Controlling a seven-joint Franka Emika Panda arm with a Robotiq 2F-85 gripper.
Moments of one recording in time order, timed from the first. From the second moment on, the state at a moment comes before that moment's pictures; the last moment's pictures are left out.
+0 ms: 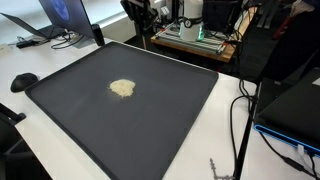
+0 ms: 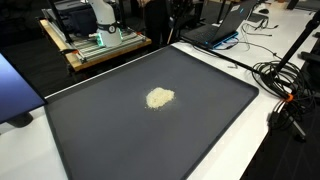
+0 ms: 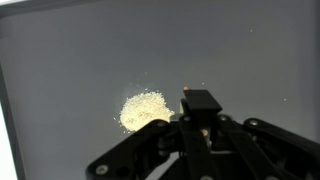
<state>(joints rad) 0.09 0.19 0.07 -1.82 -0.17 1.78 0.35</state>
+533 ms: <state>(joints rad) 0.09 0.39 -0.02 -1.67 -0.23 1.84 0.48</state>
